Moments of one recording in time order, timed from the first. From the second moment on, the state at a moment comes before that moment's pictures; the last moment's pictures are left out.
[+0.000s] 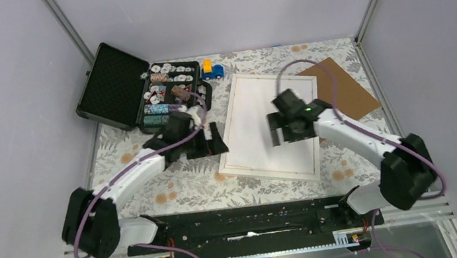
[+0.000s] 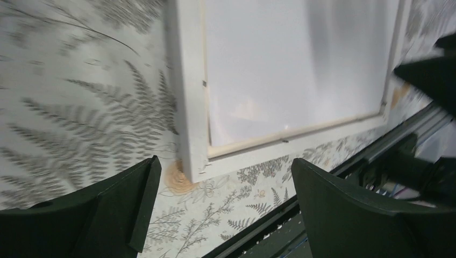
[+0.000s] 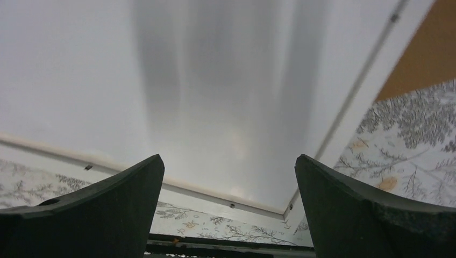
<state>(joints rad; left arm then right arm) -0.47 1.25 0.79 -0.33 0.30 -0.55 0.66 1.45 1.08 -0.80 0.22 0.41</state>
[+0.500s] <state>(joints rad) -0.67 1.49 0.79 -0.24 0.14 -0.56 0.15 1.17 0.74 -0.74 0.06 0.56</state>
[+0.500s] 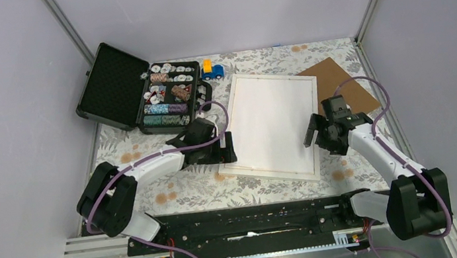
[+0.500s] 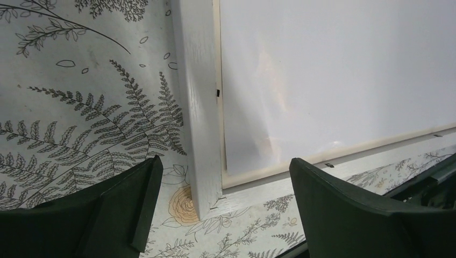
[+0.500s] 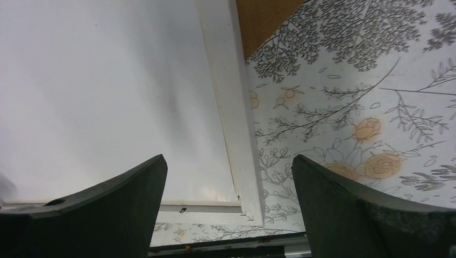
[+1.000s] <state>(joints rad) -0.70 1.51 0.75 -0.19 0.08 -0.56 0.15 1.16 0.58 -0.64 -0.05 0.64</state>
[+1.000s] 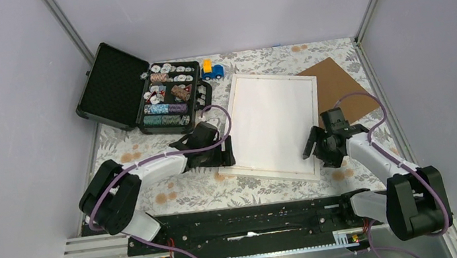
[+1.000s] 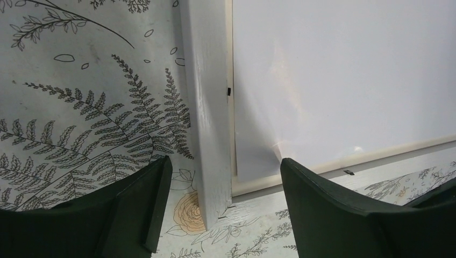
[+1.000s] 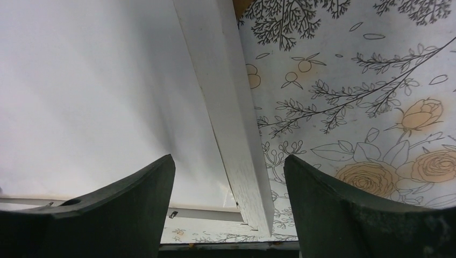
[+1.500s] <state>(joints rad) -0.70 1.41 0.64 -0.15 0.12 -0.61 0.15 1.07 0.48 -0.59 -0.19 0.71</state>
